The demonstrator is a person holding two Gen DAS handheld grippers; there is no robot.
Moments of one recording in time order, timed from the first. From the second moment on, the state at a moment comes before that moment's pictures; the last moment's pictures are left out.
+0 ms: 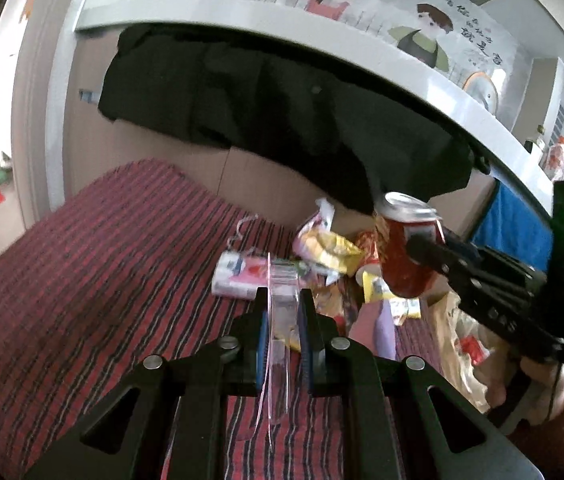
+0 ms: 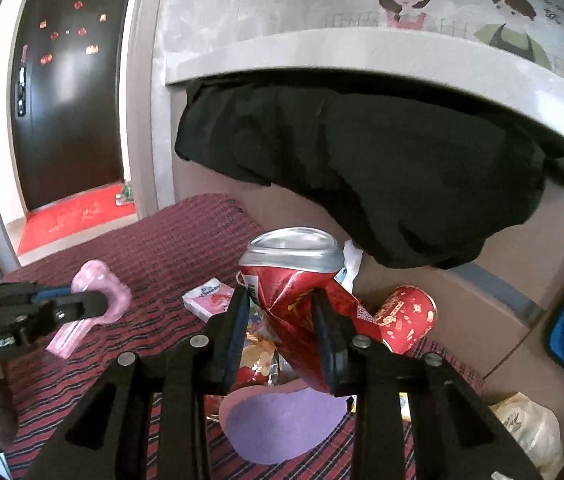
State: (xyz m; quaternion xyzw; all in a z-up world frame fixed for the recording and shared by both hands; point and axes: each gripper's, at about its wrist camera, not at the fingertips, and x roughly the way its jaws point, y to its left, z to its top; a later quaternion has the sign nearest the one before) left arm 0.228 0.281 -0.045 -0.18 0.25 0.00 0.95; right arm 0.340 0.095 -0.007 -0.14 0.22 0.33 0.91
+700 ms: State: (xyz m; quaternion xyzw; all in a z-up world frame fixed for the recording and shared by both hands) left arm 0.255 0.145 0.033 -0.08 0.17 -0.06 0.98; right arm 0.307 -0.027 0.049 -0.09 0.14 0.26 0.95
